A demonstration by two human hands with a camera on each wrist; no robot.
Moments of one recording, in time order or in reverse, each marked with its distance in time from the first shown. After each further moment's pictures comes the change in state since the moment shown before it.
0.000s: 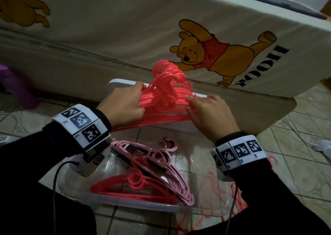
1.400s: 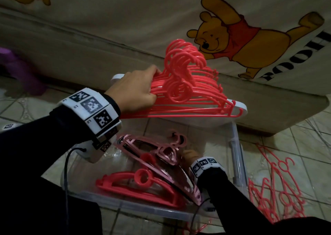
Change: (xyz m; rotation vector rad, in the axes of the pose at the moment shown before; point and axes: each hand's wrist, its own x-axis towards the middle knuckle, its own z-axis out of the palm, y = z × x) left_hand 0.029 -0.014 0.001 -0.090 -0.034 -0.021; right_hand -0.054 -0.027 0.205 0.440 -0.939 0.276
